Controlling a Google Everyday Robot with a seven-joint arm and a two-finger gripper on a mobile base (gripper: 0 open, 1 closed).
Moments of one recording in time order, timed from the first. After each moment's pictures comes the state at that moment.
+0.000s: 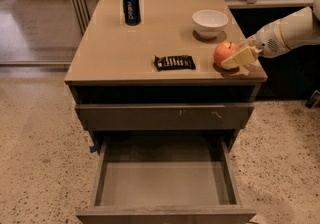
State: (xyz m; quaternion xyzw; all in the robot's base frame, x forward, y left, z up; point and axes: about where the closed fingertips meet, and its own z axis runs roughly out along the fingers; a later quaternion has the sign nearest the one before) arm 0.670 -0.236 0.844 -0.43 0.81 0.19 0.35
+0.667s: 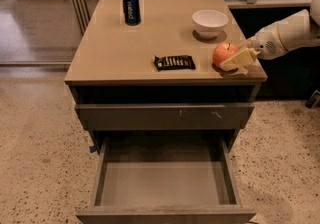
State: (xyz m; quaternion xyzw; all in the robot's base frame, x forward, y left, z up) arm 0.672 -0.233 0.832 -0.43 0.81 0.20 0.34
